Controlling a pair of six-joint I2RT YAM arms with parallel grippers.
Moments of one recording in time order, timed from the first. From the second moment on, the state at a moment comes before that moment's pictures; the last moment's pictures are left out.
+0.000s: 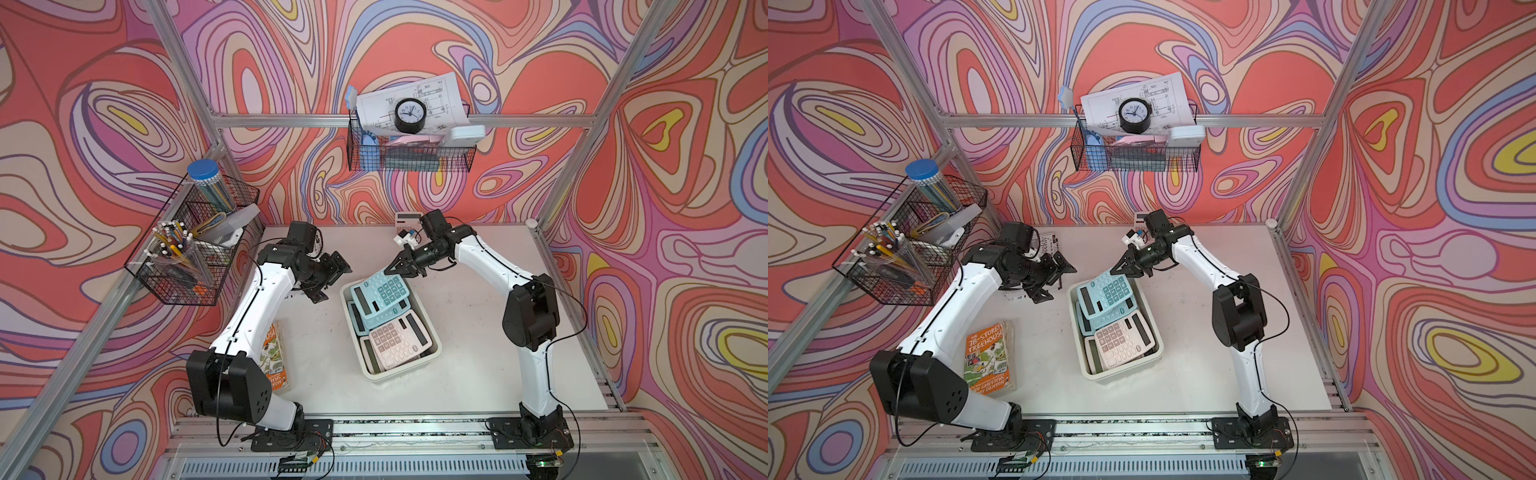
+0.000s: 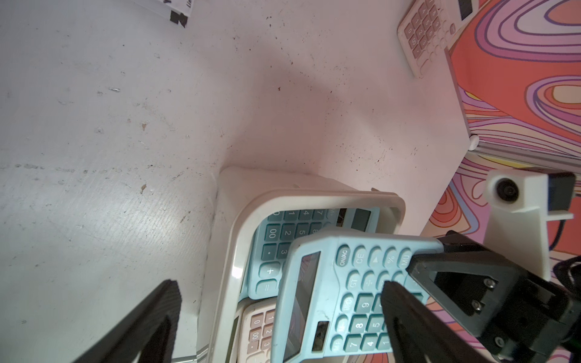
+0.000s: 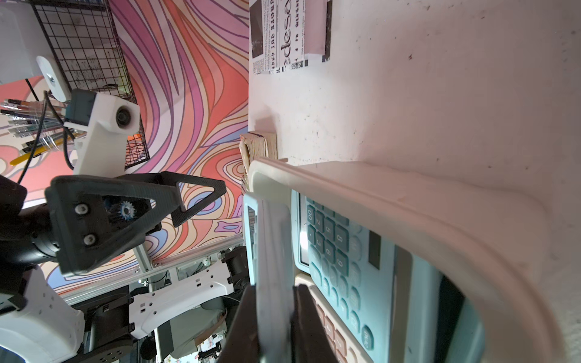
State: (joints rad) left arm -0.13 1.48 1.43 -1.07 0.35 -0.86; right arm 0.48 2.14 1.95 -0.85 -0.98 0.54
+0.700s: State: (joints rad) left arm -0.11 1.57 1.47 -1.12 0.40 -0.78; right arm 0.55 2.17 1.94 -0.84 -0.82 0.60
